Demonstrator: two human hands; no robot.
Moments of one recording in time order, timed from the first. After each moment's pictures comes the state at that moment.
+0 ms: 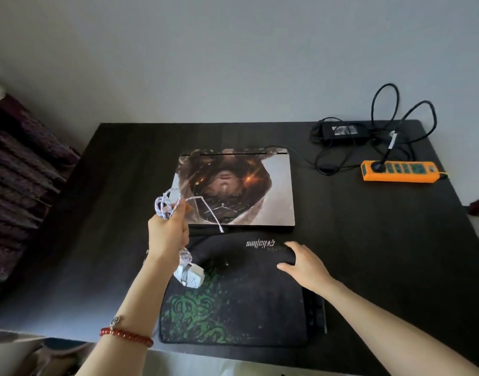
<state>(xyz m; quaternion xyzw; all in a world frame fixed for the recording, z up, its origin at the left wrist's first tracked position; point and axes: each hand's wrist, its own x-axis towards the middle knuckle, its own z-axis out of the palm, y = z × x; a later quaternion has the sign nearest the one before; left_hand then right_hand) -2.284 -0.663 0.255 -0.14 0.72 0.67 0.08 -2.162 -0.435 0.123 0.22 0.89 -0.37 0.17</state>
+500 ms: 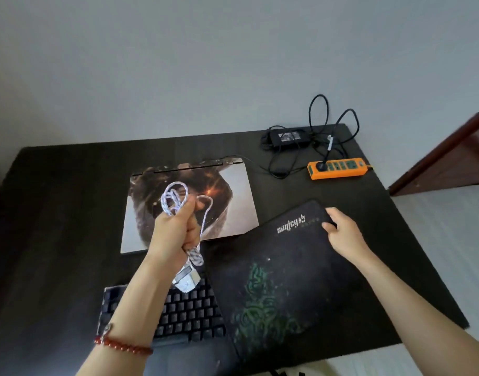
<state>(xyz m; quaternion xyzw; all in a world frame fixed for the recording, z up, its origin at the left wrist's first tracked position) -2.293 -0.612 0.282 -0.02 0.60 0.74 0.30 -2.131 -0.337 0.201 0.39 0.85 -0.35 -0.02</state>
